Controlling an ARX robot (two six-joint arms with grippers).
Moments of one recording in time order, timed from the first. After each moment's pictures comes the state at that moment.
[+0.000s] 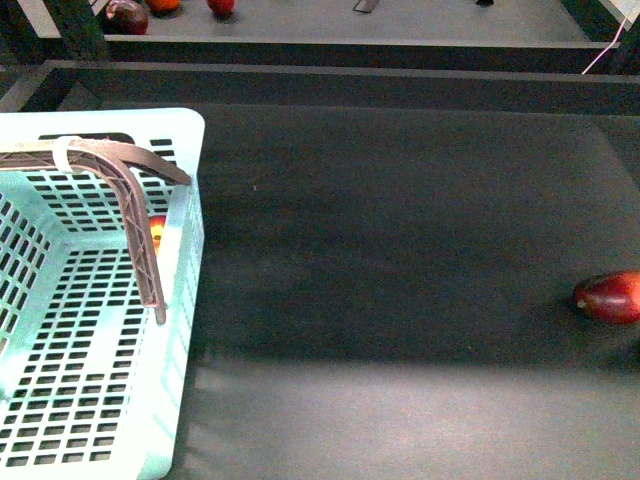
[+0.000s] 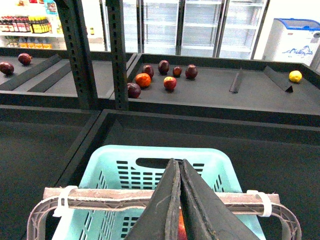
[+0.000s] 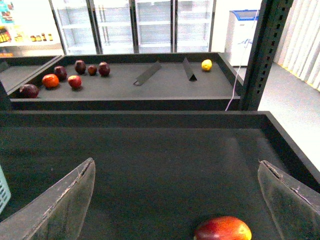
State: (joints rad) left arm 0.00 0.69 0.06 0.62 0.00 -0.01; right arm 0.00 0.01 0.02 0.00 0.00 0.00
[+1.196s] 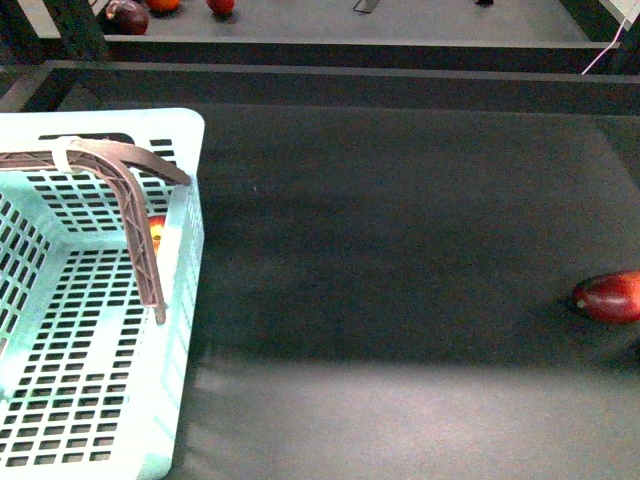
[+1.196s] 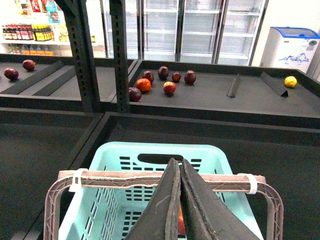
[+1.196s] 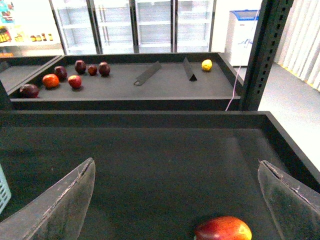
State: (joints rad) left arm 0.00 0.11 0.02 0.09 0.00 -0.01; right arm 0.00 0.01 0.02 0.00 0.00 0.00
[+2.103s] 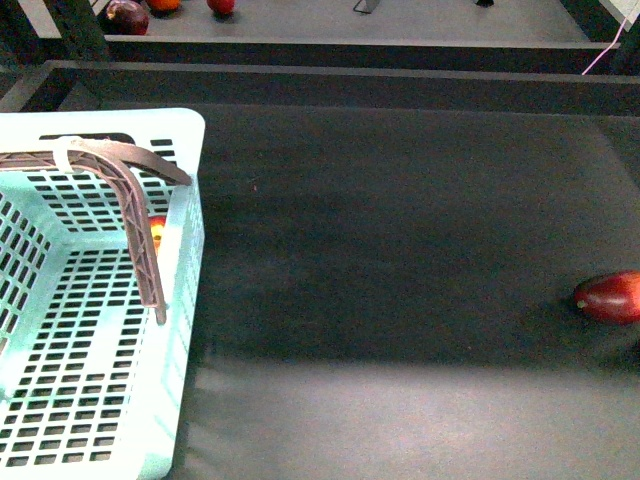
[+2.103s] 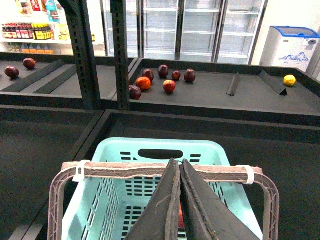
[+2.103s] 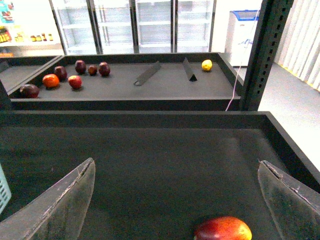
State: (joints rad) left arm 0.00 0.01 0.02 0.00 0.00 -0.01; right arm 0.00 0.01 0.02 0.00 0.00 0.00
